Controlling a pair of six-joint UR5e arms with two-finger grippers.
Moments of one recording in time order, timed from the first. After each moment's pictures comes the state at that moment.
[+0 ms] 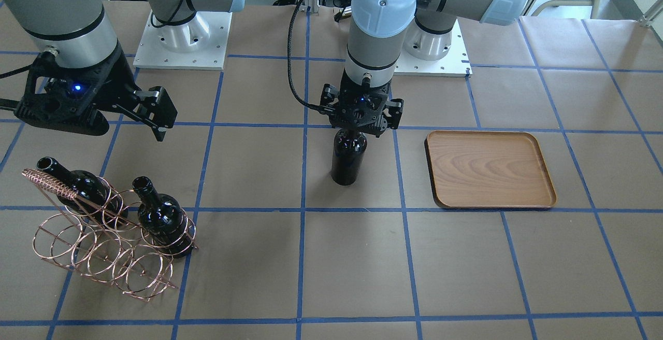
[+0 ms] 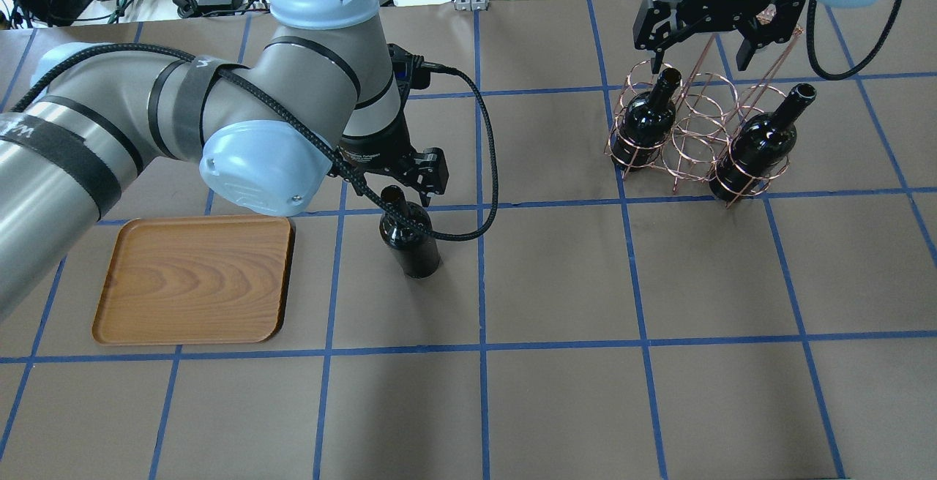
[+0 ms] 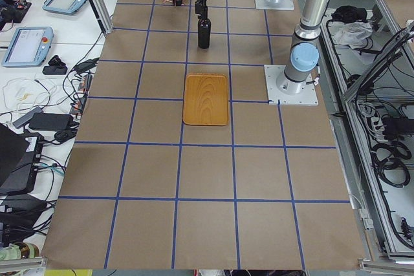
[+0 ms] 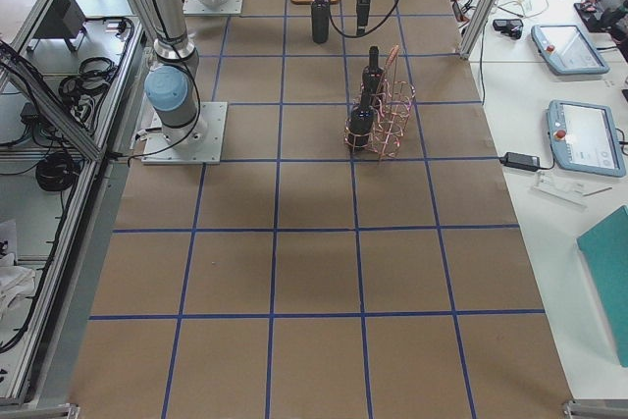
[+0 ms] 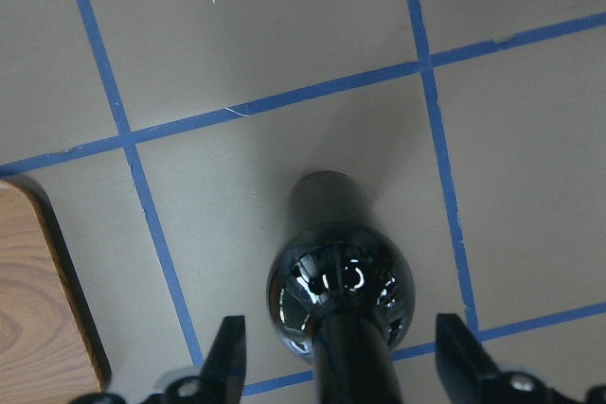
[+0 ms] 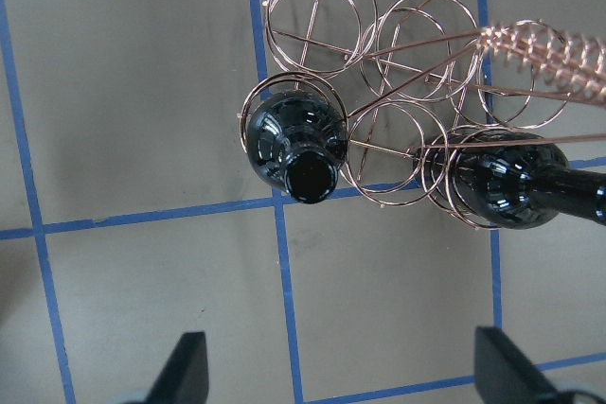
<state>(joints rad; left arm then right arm) -1.85 -1.71 -1.70 -1.35 1.57 -0.05 1.59 -1.43 1.41 -1.57 -1.67 0.11</state>
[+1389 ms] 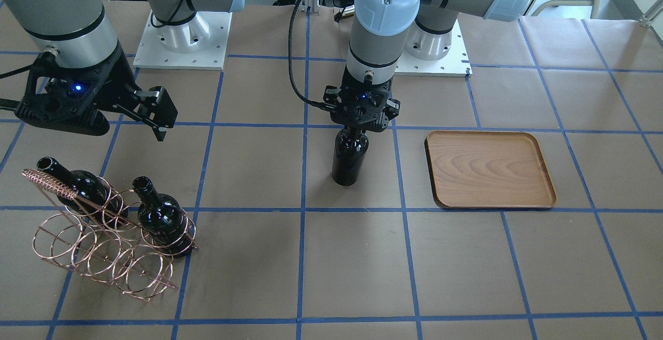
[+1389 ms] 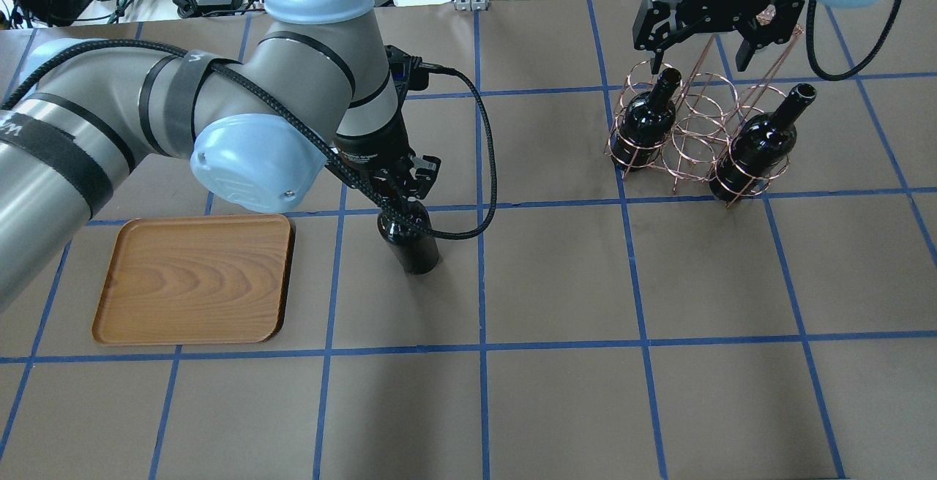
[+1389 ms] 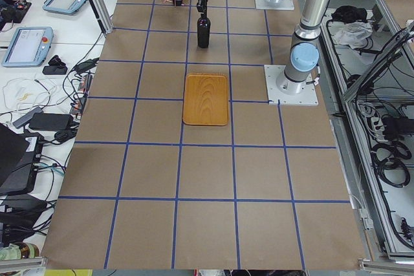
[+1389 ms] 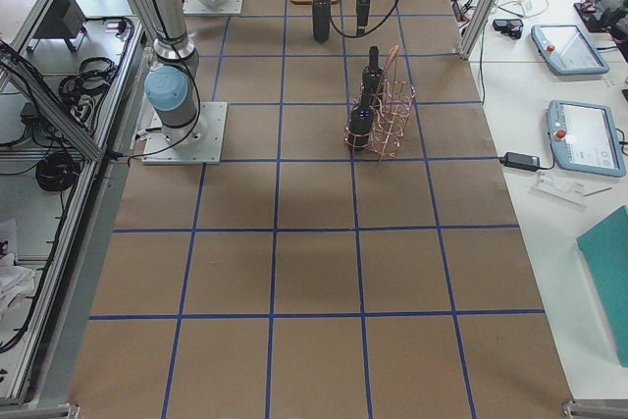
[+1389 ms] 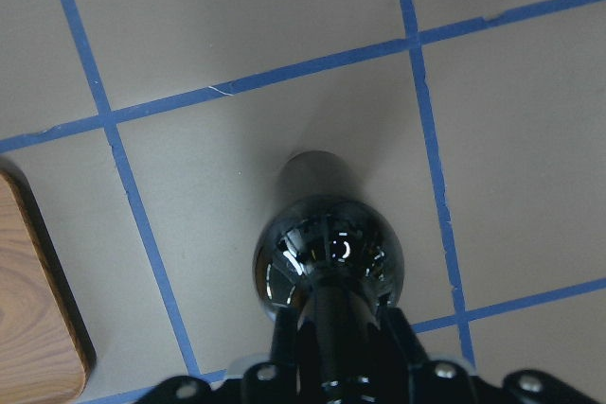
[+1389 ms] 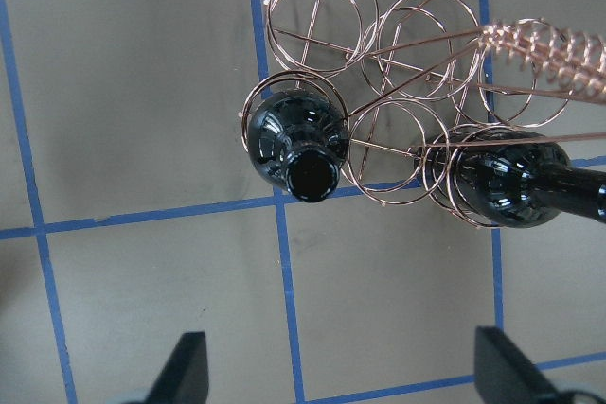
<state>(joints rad) -1.83 -1.69 -1.68 -1.40 1.55 -0.04 1.59 -1.43 1.41 -1.57 -1.66 0.11</state>
